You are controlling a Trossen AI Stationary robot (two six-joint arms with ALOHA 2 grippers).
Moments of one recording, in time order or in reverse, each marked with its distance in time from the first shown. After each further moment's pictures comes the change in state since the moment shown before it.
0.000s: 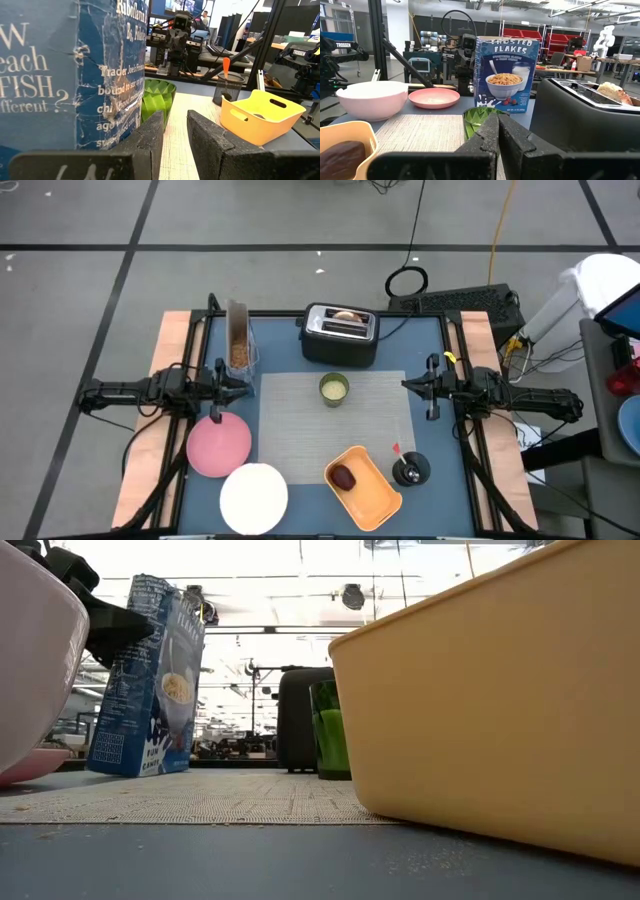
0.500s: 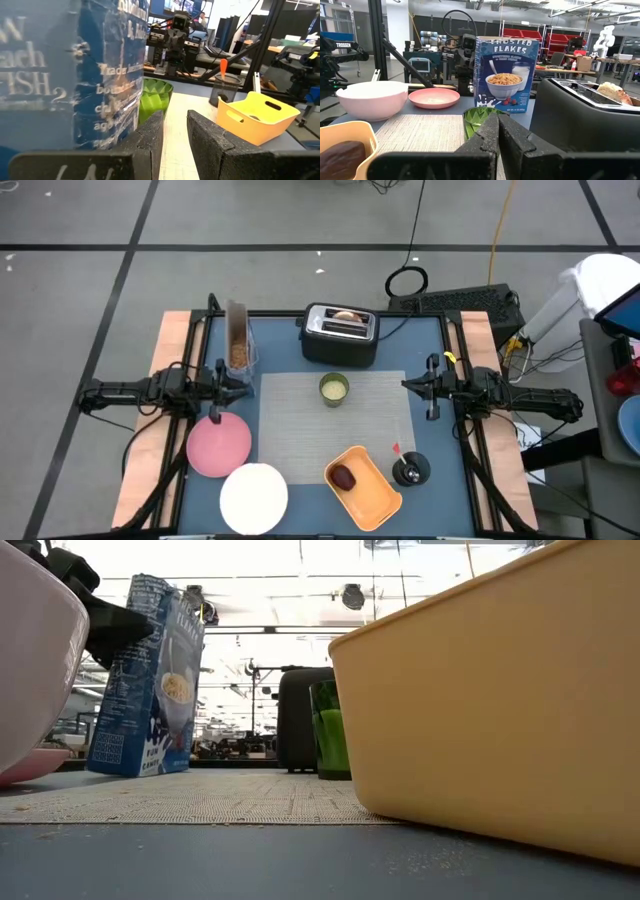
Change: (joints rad) left arm 0.000 0.000 0.000 0.000 0.019 -0.035; right arm 0.000 0.000 0.000 0.000 0.000 0.000
